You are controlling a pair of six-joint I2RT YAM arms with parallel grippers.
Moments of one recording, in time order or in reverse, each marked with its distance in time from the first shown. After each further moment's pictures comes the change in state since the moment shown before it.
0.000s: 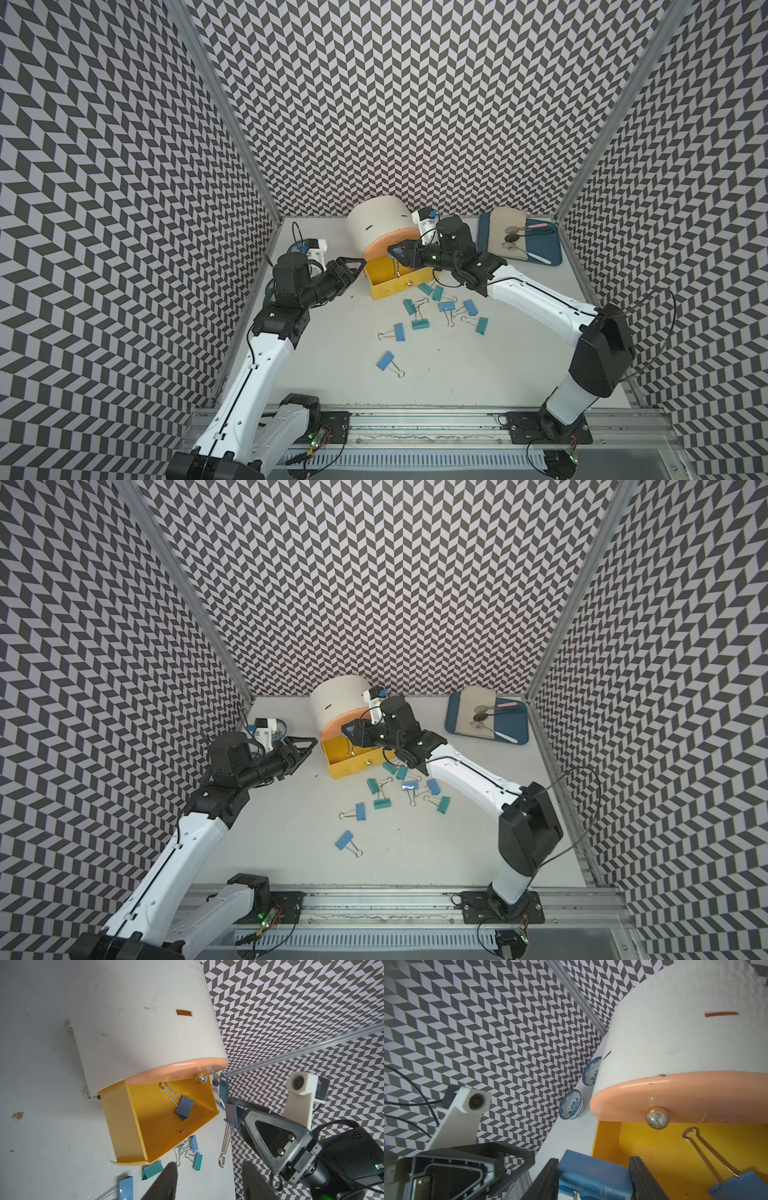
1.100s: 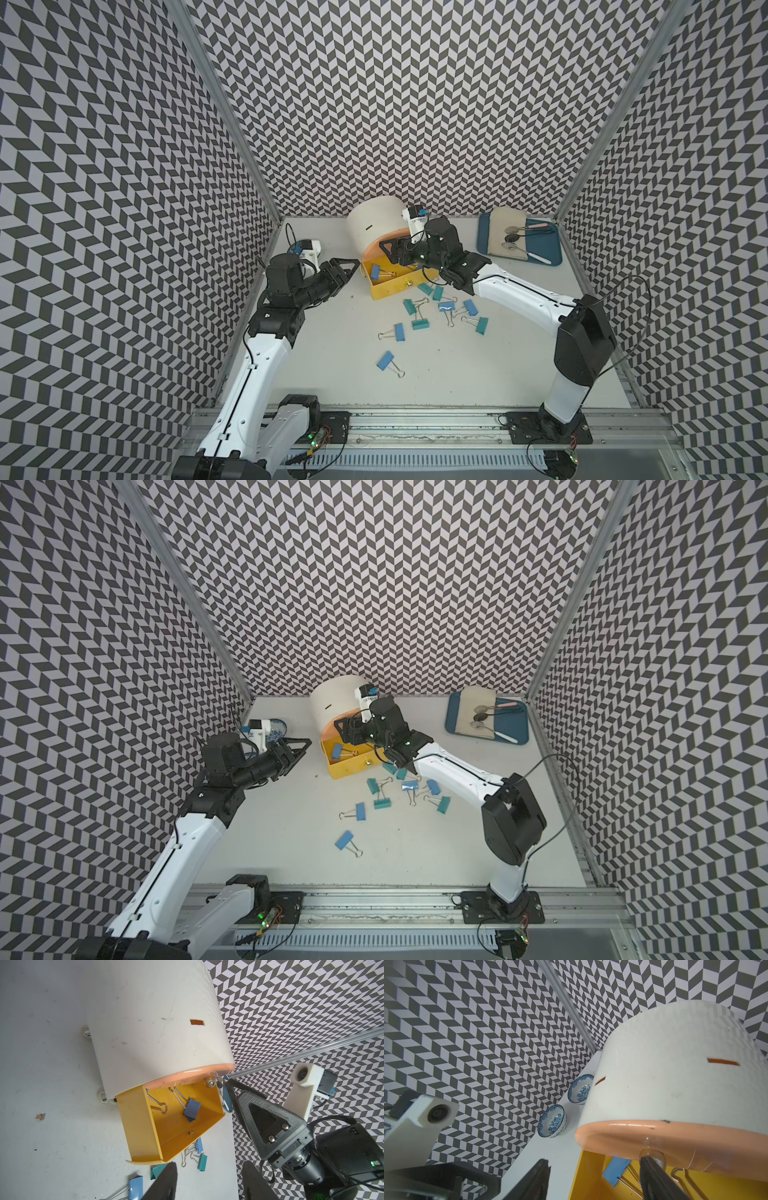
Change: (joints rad) left arm 0.077 -0.003 -0.011 -0.018 0.060 0.043; right arm 0.032 0.091 0.047 0.090 0.137 -0.137
